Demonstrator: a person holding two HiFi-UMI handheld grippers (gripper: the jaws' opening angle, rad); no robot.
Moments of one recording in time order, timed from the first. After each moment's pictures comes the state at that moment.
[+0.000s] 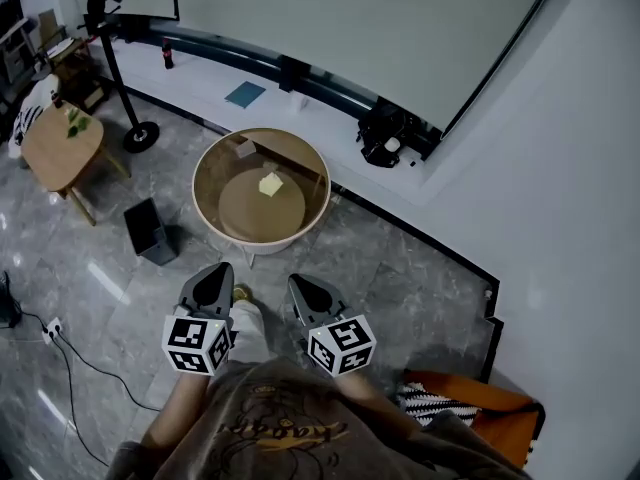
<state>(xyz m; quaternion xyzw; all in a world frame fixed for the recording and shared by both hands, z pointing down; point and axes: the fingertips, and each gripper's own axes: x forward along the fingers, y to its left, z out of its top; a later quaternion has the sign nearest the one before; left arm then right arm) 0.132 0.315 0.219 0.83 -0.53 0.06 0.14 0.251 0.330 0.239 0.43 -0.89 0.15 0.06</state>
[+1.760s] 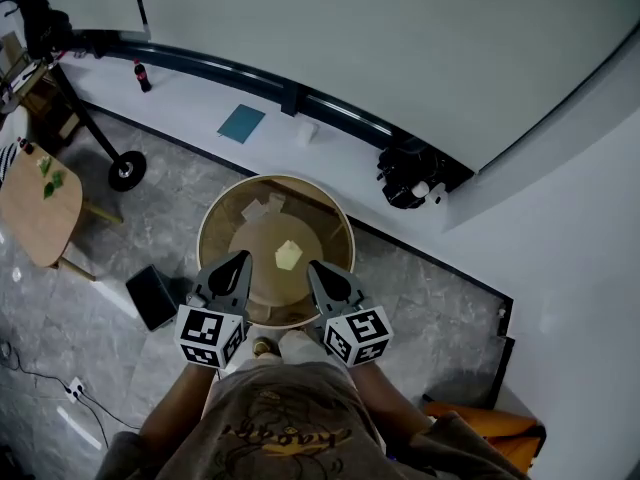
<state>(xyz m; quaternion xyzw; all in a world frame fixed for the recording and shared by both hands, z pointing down) 0.094 -0.065 0.197 0.88 -0.46 0.08 0.11 0.209 -0.047 0.224 0.49 -0.86 0.16 0.06</state>
